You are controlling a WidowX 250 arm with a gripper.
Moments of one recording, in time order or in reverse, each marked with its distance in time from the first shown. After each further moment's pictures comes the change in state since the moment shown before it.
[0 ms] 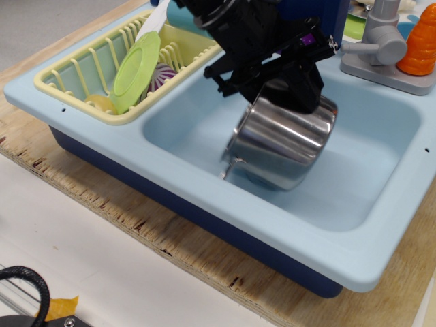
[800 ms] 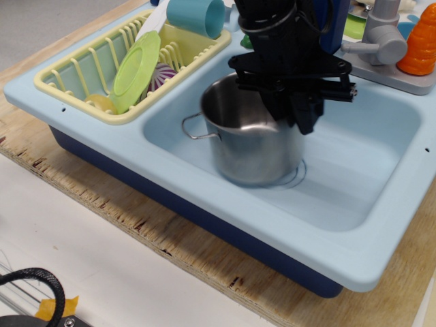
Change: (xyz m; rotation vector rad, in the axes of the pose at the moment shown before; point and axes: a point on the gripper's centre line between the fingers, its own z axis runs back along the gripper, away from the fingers) arm -0.004 -0.015 -0.022 0.134 0.088 -0.235
